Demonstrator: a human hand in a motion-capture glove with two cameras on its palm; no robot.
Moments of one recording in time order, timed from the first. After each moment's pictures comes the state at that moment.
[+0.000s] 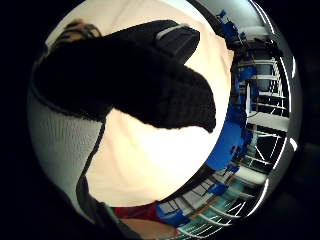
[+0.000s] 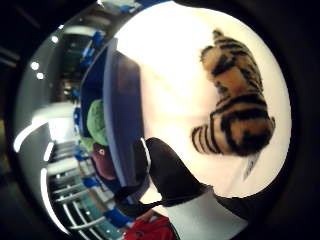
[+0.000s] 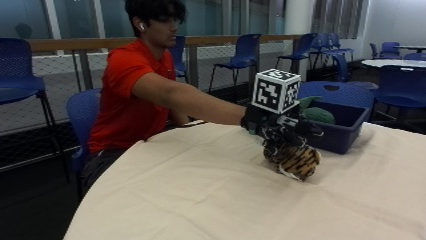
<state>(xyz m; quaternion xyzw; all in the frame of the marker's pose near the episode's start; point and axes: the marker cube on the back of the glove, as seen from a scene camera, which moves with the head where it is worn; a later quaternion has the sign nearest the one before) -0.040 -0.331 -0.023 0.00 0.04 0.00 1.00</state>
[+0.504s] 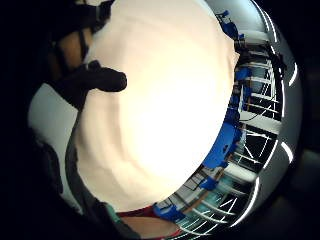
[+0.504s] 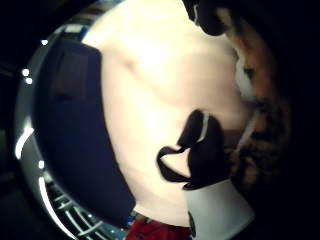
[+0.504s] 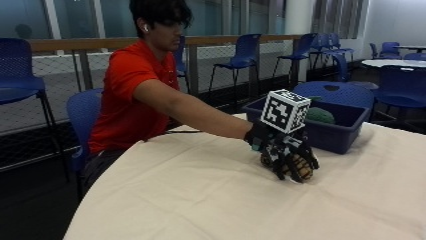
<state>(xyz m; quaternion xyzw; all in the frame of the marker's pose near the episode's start) -0.042 -0.352 0.029 -0.04 0.10 0.01 0.99</state>
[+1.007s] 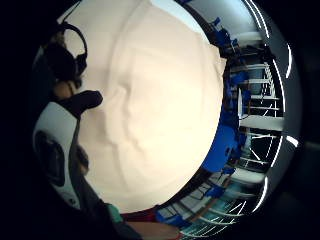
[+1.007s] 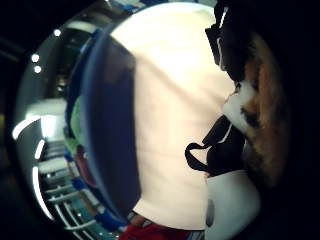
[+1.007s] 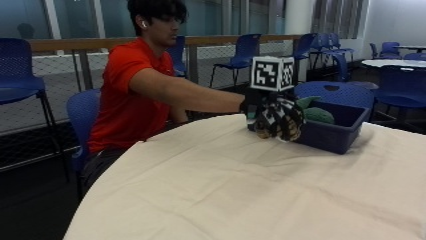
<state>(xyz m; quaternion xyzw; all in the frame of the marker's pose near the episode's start) -0.074 -0.307 -0.040 0.05 0.08 -0.04 0.99</state>
